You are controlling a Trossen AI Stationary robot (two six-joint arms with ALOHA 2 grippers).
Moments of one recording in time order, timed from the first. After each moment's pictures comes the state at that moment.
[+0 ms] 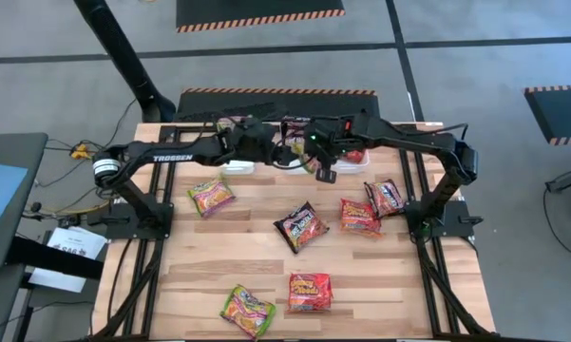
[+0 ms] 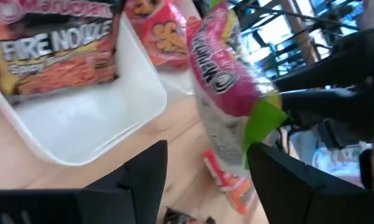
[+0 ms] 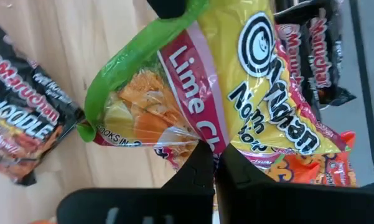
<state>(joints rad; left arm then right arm) 0.37 1.61 1.14 0.05 0.06 -0.88 -0.30 1.69 1.62 -1.07 0.19 -0.18</state>
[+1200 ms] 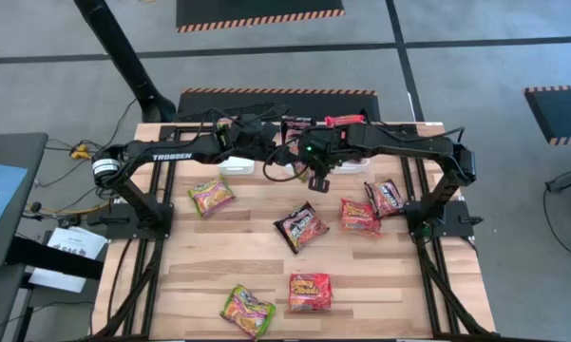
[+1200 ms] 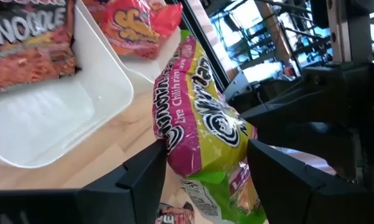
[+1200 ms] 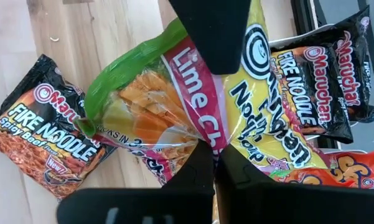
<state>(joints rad) 0.37 1.60 1.14 0.10 0.23 -0.89 -0.21 1.71 1.64 -1.03 0.18 -0.08</state>
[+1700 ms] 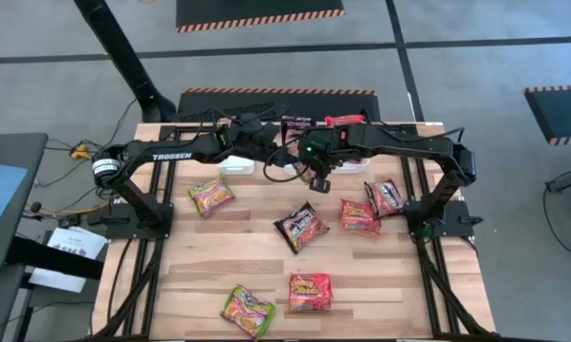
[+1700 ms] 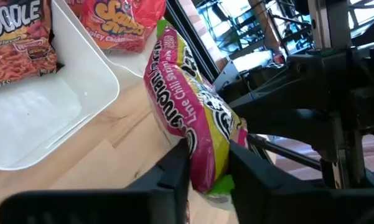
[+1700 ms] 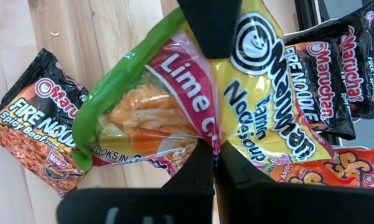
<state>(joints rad) 0.37 1.60 1.14 0.11 0.30 -0.86 -0.21 1.71 1.64 -1.04 0.18 -0.08</state>
